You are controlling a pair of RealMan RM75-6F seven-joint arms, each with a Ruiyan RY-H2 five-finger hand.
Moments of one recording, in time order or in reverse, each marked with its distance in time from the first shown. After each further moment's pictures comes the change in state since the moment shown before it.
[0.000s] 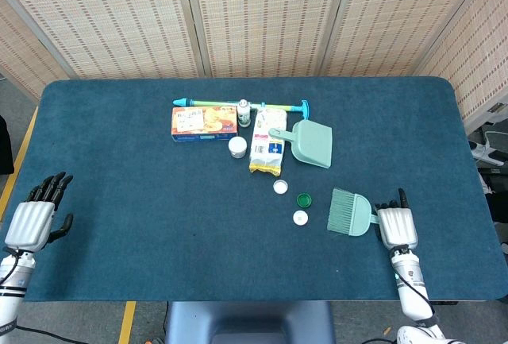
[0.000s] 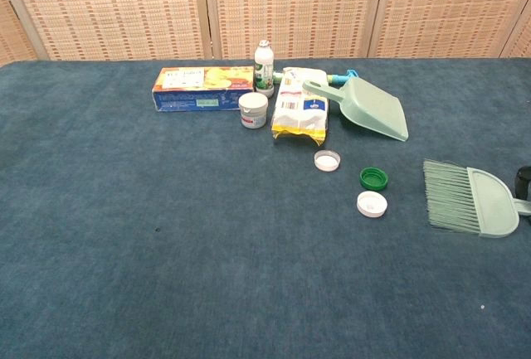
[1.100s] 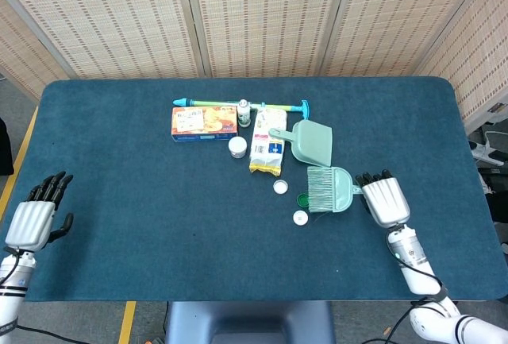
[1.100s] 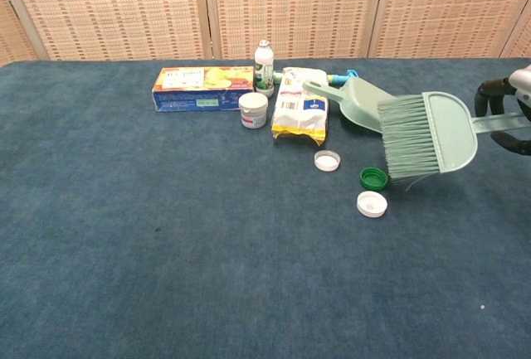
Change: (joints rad) left arm -0.002 -0.001 -0.004 0.000 -0.005 -0.002 0.004; right arm 0.131 0.129 0.006 -0.030 -0.274 0.093 0.131
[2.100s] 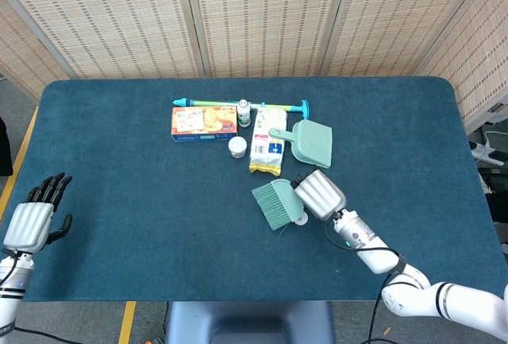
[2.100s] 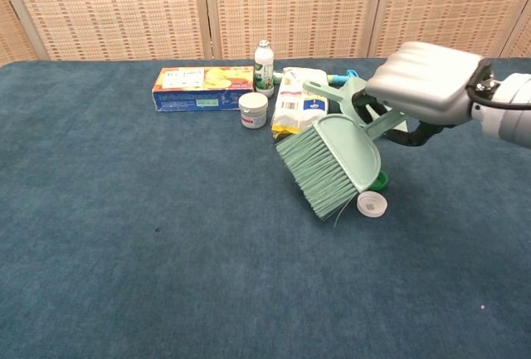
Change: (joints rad) left arm 0.004 -0.002 0.008 0.013 0.014 0.007 -0.018; right arm 0.269 0.095 0.051 -0.313 0.077 -0.396 -0.460
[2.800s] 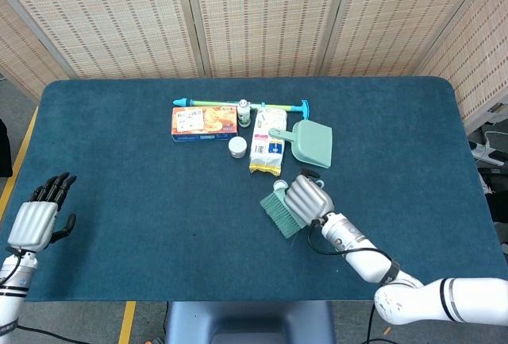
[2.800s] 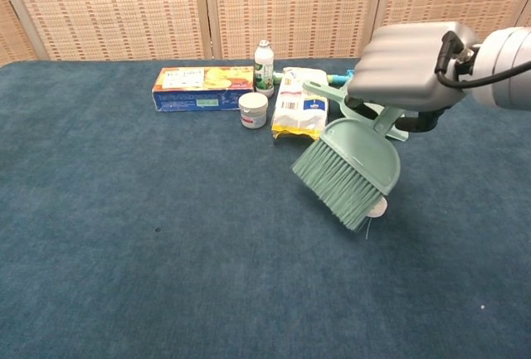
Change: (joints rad) left arm -0.007 0.003 0.002 -0.012 0.000 -0.012 0.003; right arm 0.239 0.200 -0.093 -0.436 0.574 0.028 -0.676
